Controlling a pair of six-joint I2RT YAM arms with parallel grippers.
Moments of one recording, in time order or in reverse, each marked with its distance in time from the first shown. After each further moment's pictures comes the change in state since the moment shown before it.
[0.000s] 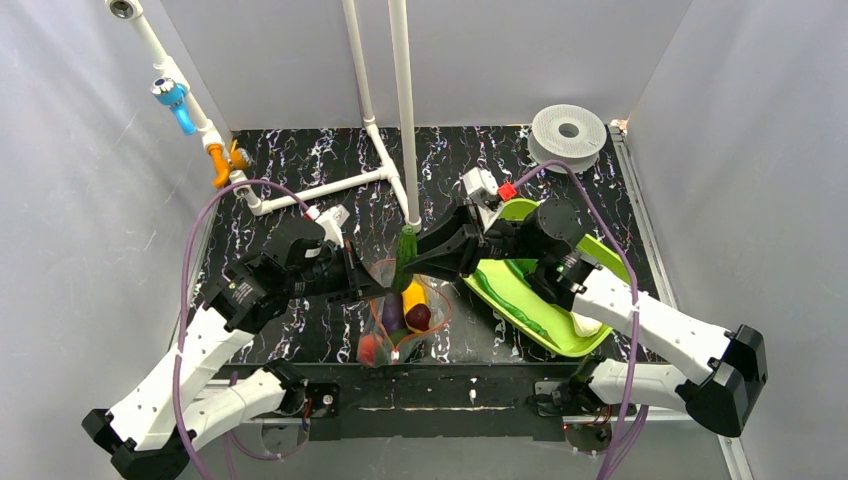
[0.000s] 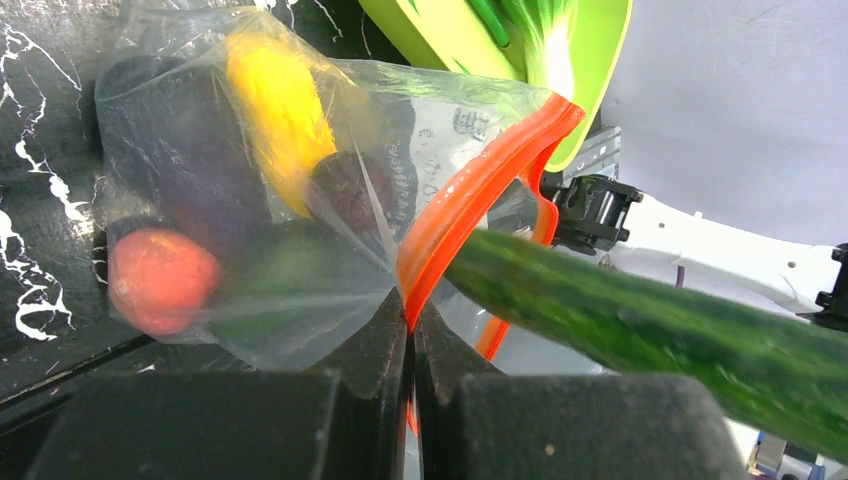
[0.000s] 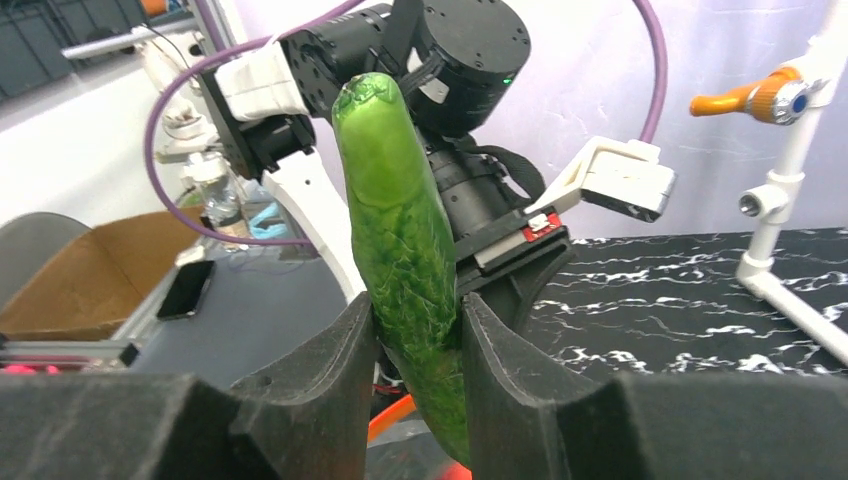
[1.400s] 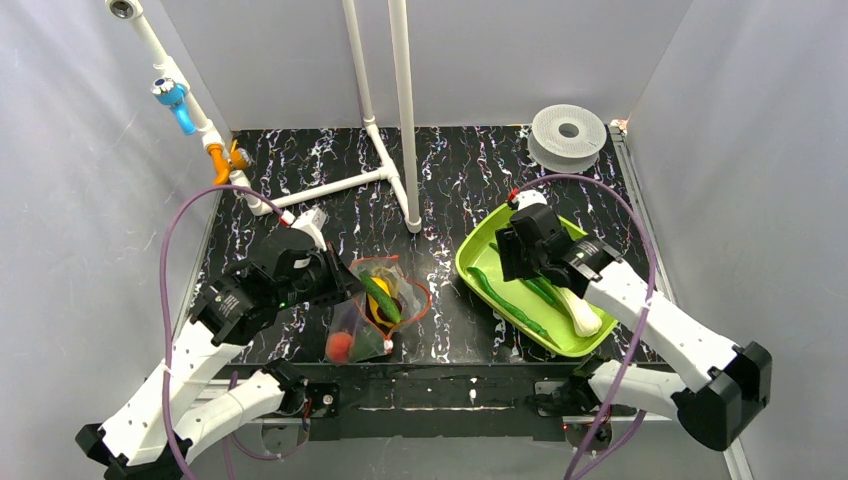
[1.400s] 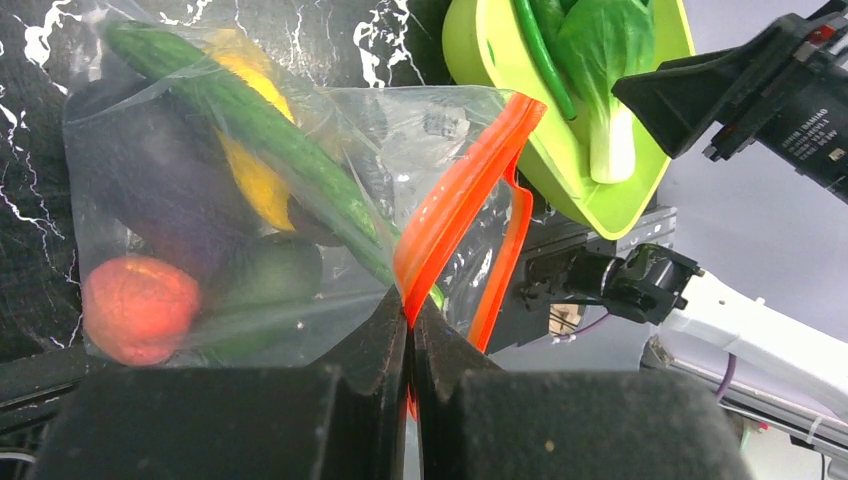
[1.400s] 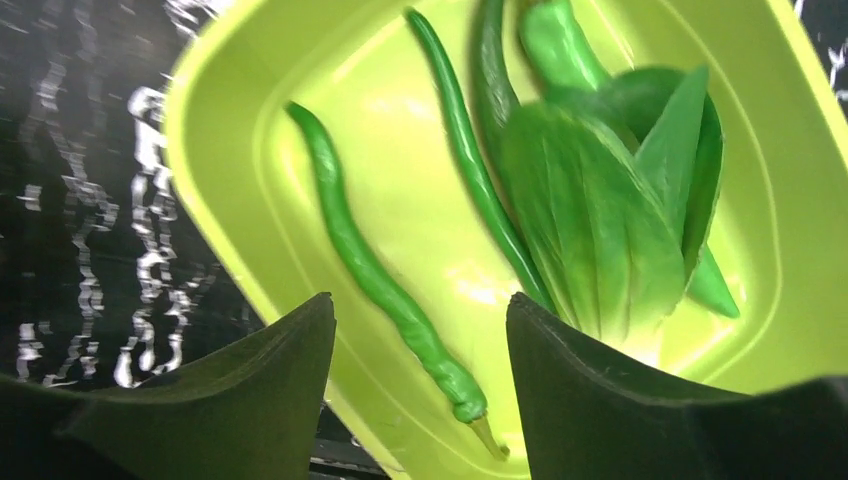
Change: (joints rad) left arm 0.000 -0.081 -0.006 -0.066 -0.218 -0.013; right arm -0.190 -0.047 0.013 -1.287 1.076 -0.121
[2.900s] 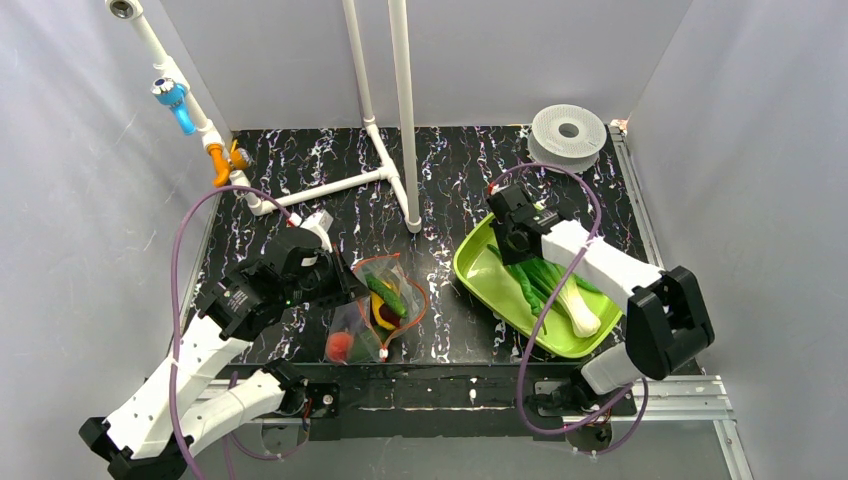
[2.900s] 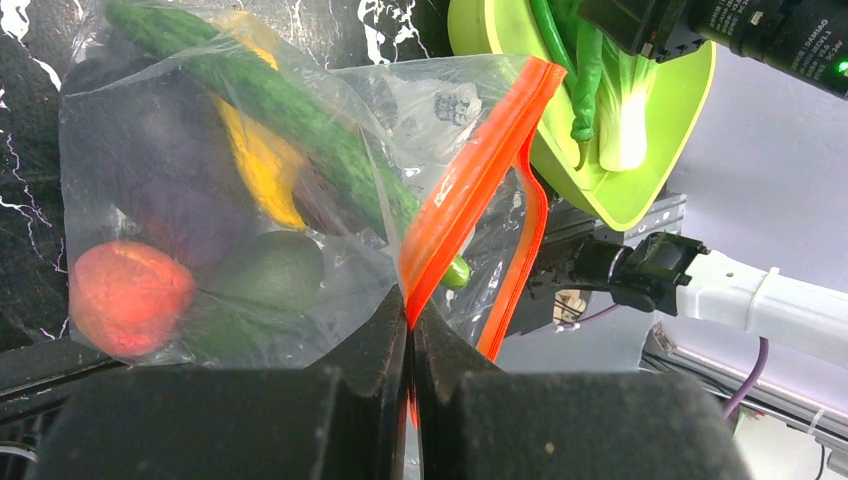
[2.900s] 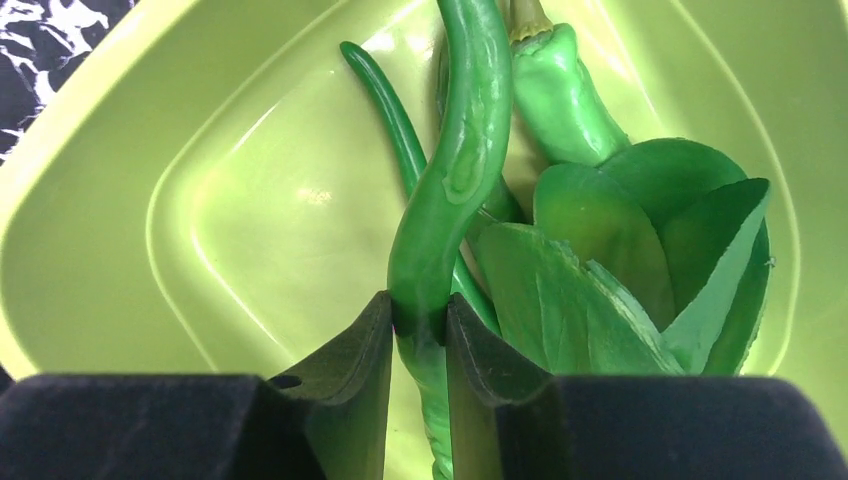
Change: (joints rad) left arm 0.000 0.032 -0.030 0.003 0.027 -0.004; right arm -0.123 0.420 0.096 0.053 -0.019 -0.088
